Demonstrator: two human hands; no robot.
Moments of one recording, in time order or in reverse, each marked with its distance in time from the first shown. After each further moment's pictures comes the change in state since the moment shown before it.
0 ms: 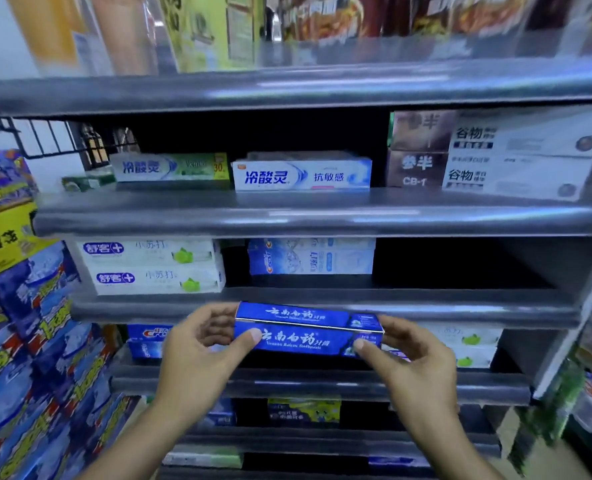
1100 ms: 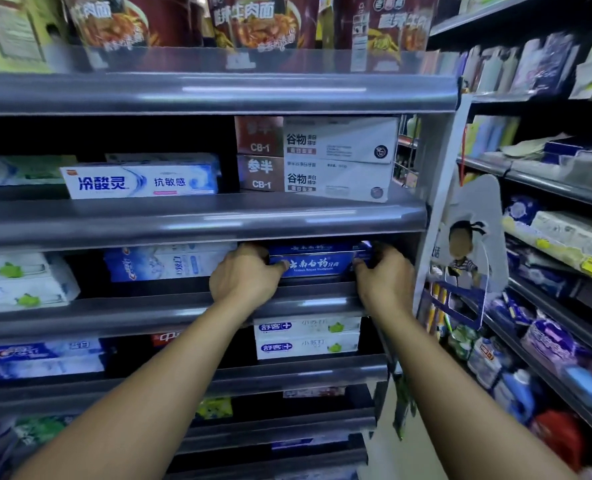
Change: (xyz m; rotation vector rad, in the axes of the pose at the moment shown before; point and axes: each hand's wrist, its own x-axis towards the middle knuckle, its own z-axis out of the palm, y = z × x) left_hand 0.074 0.090 0.266 0.694 -0.132 -0.112; right_hand 0.168 -0.023 -0.164 -0.793 0.251 0.024
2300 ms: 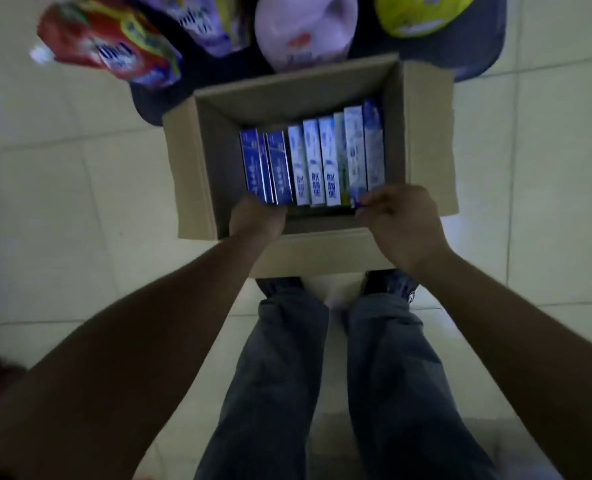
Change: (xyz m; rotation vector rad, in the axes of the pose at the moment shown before) left_hand -0.460 -0.644 0.481 0.202 -0.863 -0.887; right_hand -0.603 0.475 0.327 -0.098 -0.981 0.724
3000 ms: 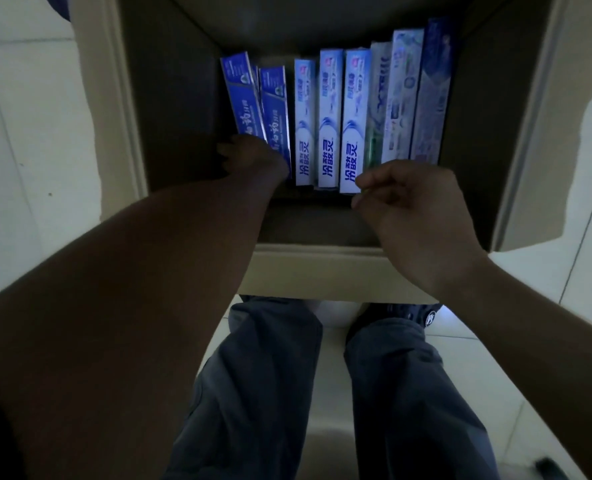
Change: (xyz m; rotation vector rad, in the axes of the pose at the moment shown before) left_hand 0.191 0.002 0.107 0.150 0.201 -0.251; right_hand 0.088 0.056 0.074 0.018 -0.122 -0.117
